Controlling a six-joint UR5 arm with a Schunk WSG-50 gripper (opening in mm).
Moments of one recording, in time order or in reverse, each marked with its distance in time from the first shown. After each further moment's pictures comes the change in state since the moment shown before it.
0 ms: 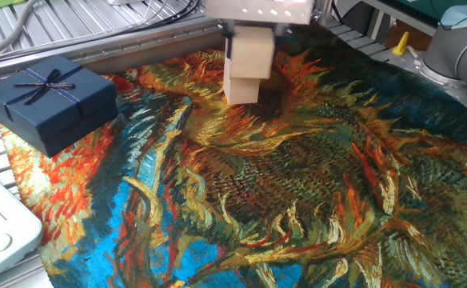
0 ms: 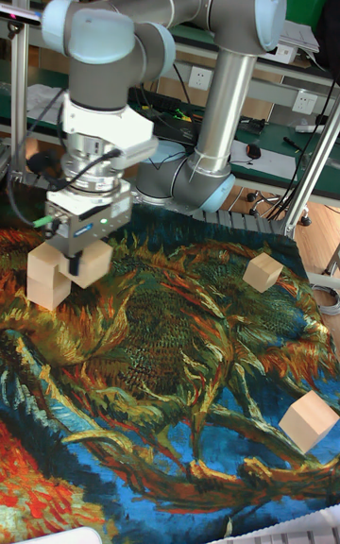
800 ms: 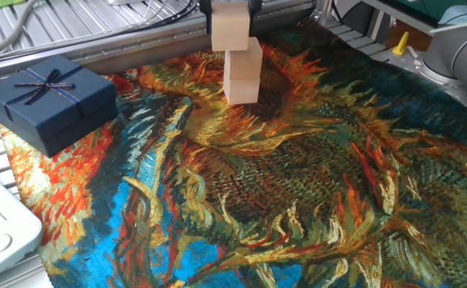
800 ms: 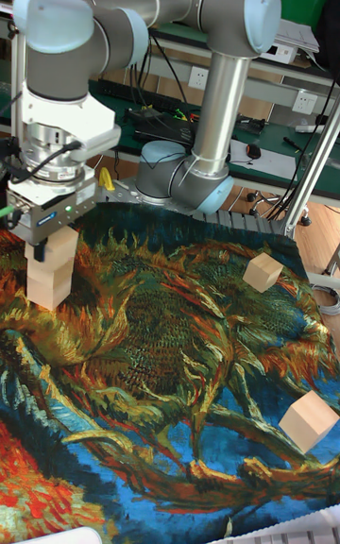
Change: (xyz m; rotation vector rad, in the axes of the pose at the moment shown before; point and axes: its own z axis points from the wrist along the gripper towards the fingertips) arm 0.059 -0.016 -0.007 -0.045 0.063 -0.042
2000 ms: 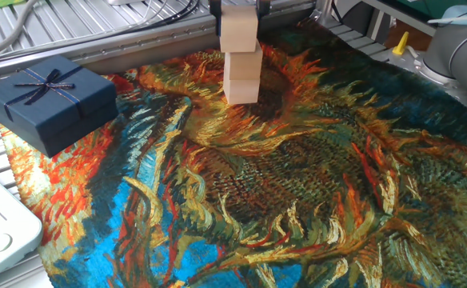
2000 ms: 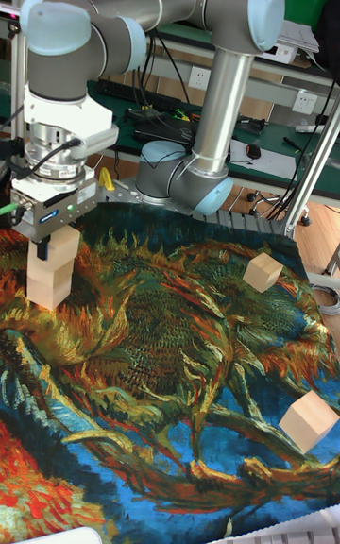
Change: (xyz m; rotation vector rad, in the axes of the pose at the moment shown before) arm 0.004 0.018 0.016 0.022 -0.045 0.005
